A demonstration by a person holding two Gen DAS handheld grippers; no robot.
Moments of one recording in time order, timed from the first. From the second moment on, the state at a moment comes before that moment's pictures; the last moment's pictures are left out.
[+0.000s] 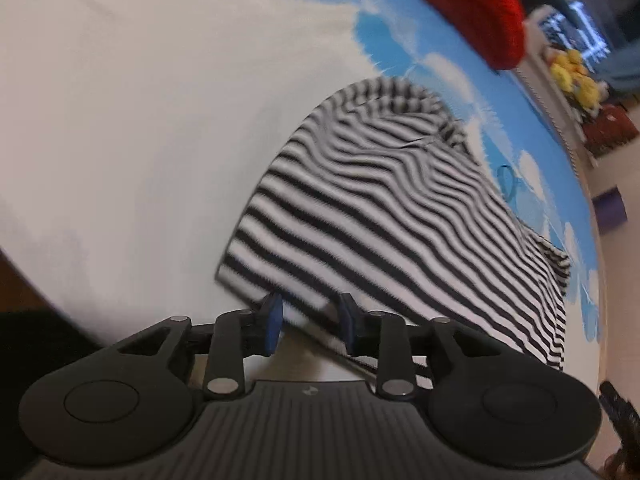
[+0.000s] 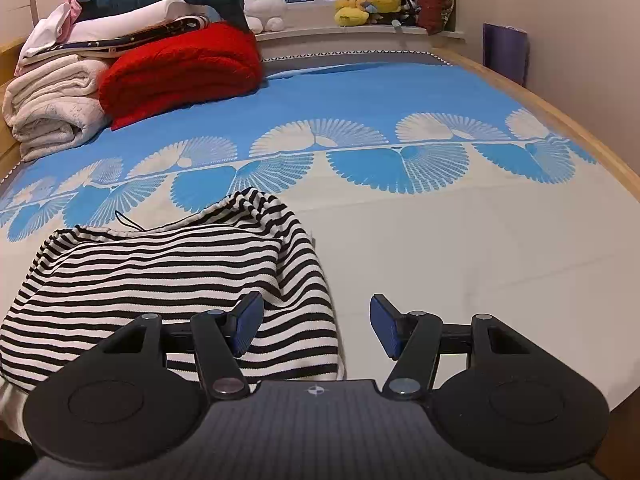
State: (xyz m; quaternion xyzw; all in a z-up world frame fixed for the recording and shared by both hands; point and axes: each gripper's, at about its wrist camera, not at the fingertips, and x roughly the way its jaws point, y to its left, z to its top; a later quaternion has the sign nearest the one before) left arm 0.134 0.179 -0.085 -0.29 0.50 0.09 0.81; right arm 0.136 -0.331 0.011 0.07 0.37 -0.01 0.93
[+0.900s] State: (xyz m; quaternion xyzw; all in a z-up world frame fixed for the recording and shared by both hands) left arm 0.144 0.171 -0.079 -0.23 0.46 0.14 0.85; right arm 0.131 -0.345 0.009 0.07 0.37 -0.04 0.93
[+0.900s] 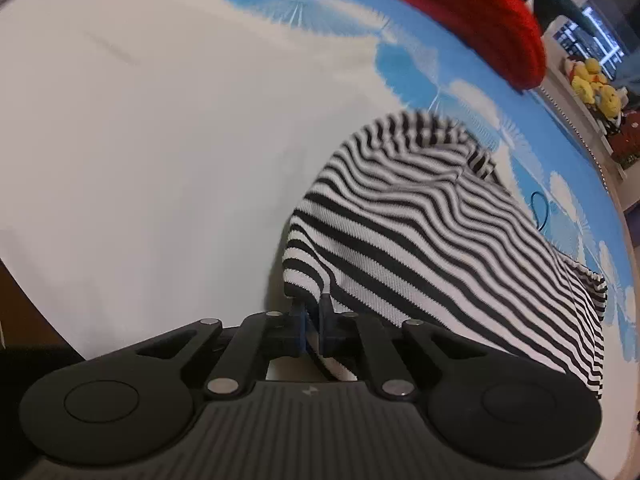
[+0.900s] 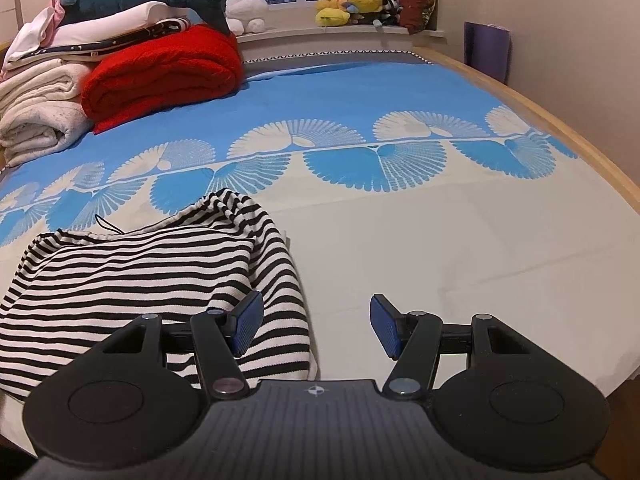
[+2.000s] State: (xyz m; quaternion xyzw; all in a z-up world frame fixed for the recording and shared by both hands) left arm 0.137 -0.267 -0.013 0.17 0.40 -0.21 0.87; right arm 0.121 -0.420 0.043 0.11 0.29 -0.09 0.95
